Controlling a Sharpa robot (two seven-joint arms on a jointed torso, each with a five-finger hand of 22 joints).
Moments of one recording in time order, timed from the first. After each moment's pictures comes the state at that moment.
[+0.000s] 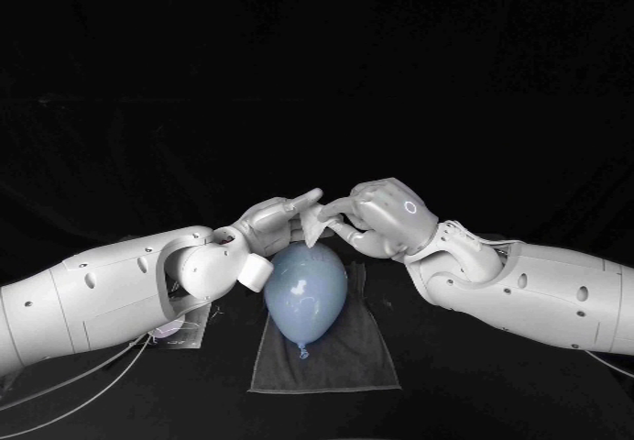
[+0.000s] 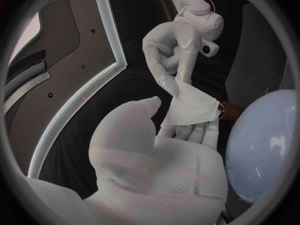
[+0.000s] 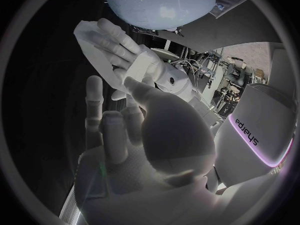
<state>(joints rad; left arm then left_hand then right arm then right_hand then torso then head) 1.20 -0.77 -0.05 1.50 0.07 0.04 0.24 1.19 0.01 0.41 0.25 0.05 0.93 0.24 0.26 0.17 0.41 0.26 0.04 0.04 0.28 0.26 0.04 0.04 0.07 0.35 0.30 0.04 0.04 1.26 -0.71 -0.18 1.54 -1.71 -0.93 0.18 1.31 -0.03 0.48 -0.07 0.05 1.08 0.09 0.25 0.42 1.42 0.01 1.43 1.31 1.46 -0.03 1.55 1.31 0.17 0.94 0.09 0.84 0.82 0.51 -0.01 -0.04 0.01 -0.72</state>
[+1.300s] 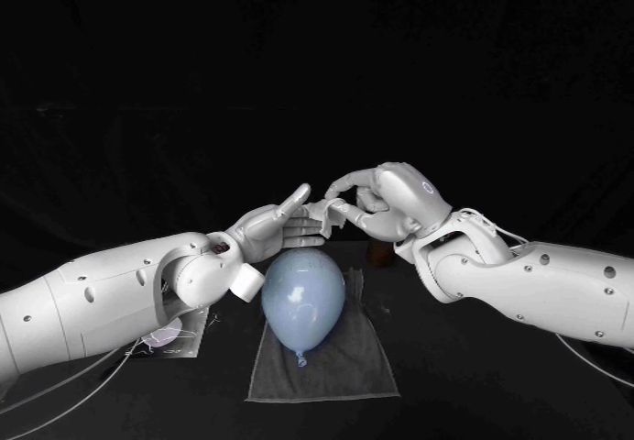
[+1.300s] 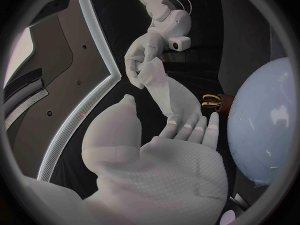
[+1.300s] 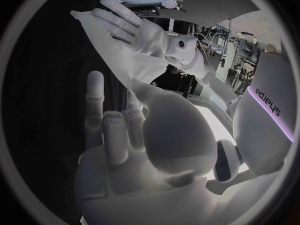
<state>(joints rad) 1.20 -0.76 -0.05 1.45 -0.11 0.05 0.23 0.90 -0.09 -0.05 0.30 0.05 0.49 0.16 0.09 0.09 0.39 0.29 0.04 0.04 0.30 0.27 0.04 0.05 0.07 0.36 0.29 0.04 0.04 1.31 -0.76 -0.16 1.61 -1.38 -0.90 0.24 1.29 -0.04 0.49 0.07 0.05 1.07 0.06 0.31 0.47 1.46 0.00 1.49 1.31 1.46 -0.04 1.56 1.31 0.17 1.05 0.07 0.74 0.74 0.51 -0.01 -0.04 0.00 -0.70</state>
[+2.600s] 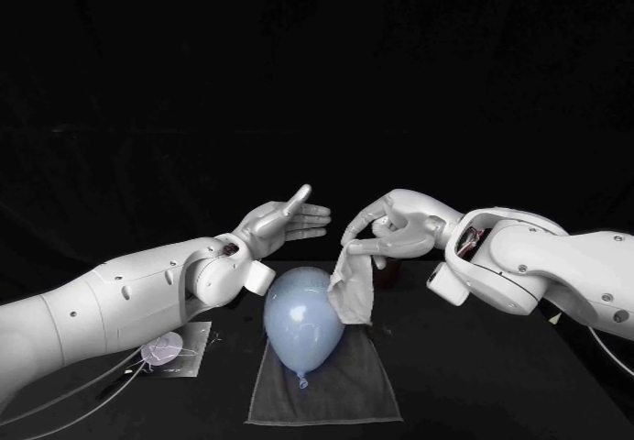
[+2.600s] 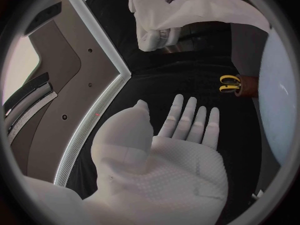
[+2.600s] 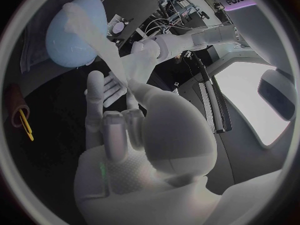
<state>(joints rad) 1.20 -0.65 -0.04 1.27 -0.10 0.05 0.39 1.02 0.13 -0.09 0.29 0.05 0.74 0.19 0.23 0.15 0.76 0.21 0.07 0.06 0.51 0.21 0.09 0.09 0.07 0.45 0.30 0.05 0.05 1.44 -0.91 -0.15 1.79 -0.77 -0.24 -0.01 1.31 -0.03 0.48 0.07 0.05 1.06 0.07 0.31 0.47 1.46 0.00 1.47 1.31 1.46 -0.04 1.56 1.31 0.17 1.05 0.07 0.73 0.73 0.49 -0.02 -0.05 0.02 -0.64</state>
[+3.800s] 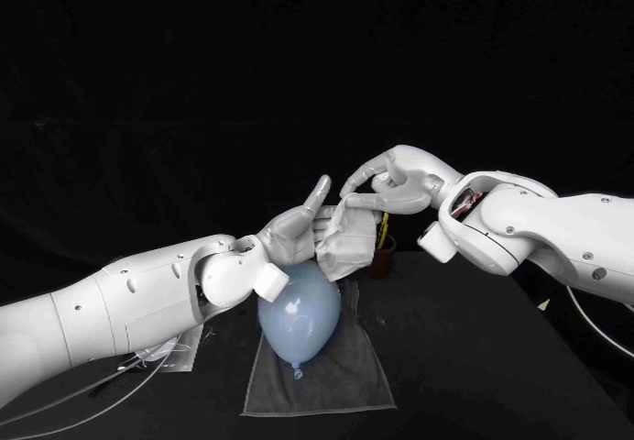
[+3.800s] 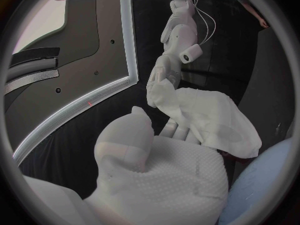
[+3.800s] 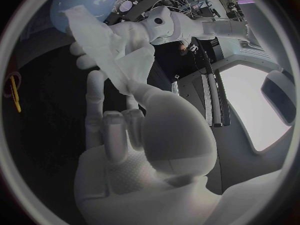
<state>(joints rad) 1.20 -0.62 -0.04 1.34 0.07 0.32 0.26 0.91 0.26 -0.37 0.29 0.05 0.54 0.16 0.16 0.12 0.68 0.25 0.06 0.06 0.67 0.22 0.10 0.11 0.13 0.69 0.29 0.08 0.06 1.48 -0.88 -0.12 1.70 -0.79 -0.35 0.03 1.33 -0.03 0.48 0.07 0.05 1.05 0.07 0.32 0.47 1.46 0.00 1.47 1.31 1.46 -0.04 1.56 1.31 0.17 1.06 0.07 0.72 0.73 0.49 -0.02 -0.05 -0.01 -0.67</state>
